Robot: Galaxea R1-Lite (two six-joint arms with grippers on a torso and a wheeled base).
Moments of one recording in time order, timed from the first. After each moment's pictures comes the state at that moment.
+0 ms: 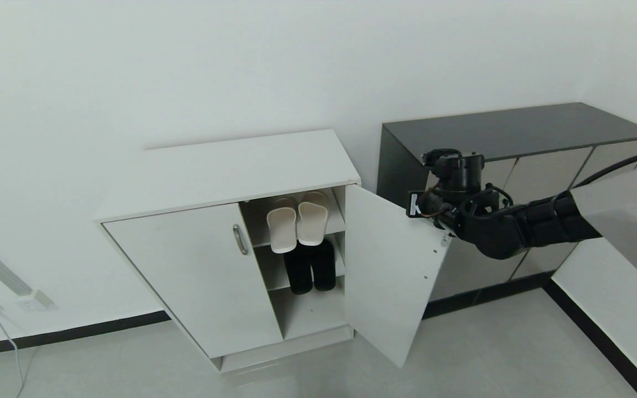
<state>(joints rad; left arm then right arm) 0.00 0.00 0.00 0.00 0.00 0.01 0.46 2.20 -1.50 -0.47 -0.33 0.15</state>
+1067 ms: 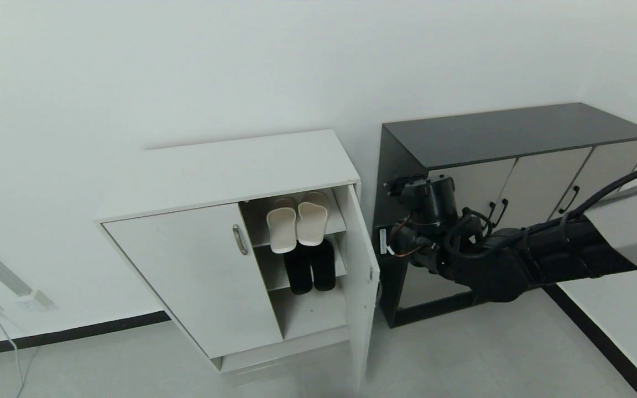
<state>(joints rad) 0.00 0.00 0.00 0.00 0.00 0.00 0.68 2.07 -1.29 -0.42 -0.34 0.18</state>
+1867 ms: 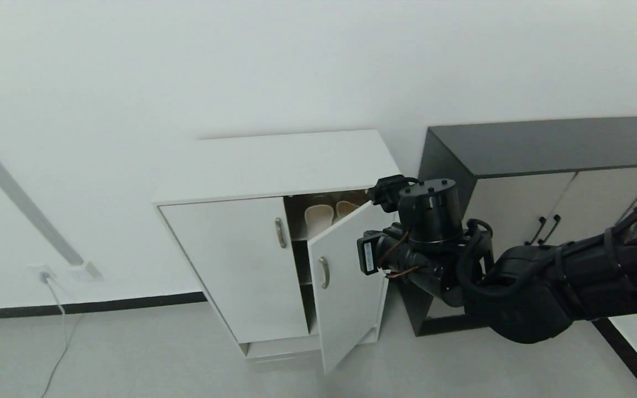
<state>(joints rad) 0.00 0.00 0.00 0.00 0.00 0.00 0.80 1.97 -1.17 -0.50 -0.35 0.12</state>
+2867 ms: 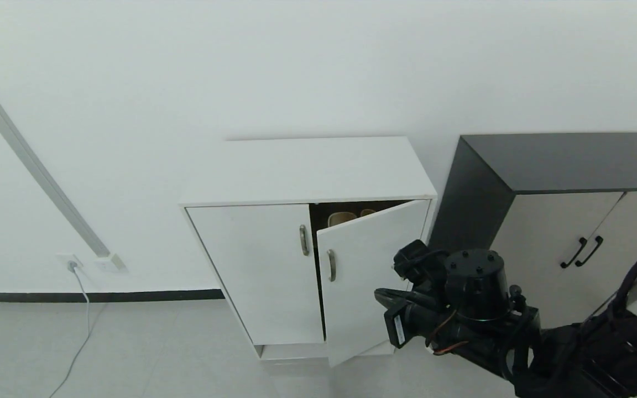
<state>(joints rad) 0.00 0.00 0.00 0.00 0.00 0.01 0.78 1.94 -0.68 -0.94 -0.08 0.02</state>
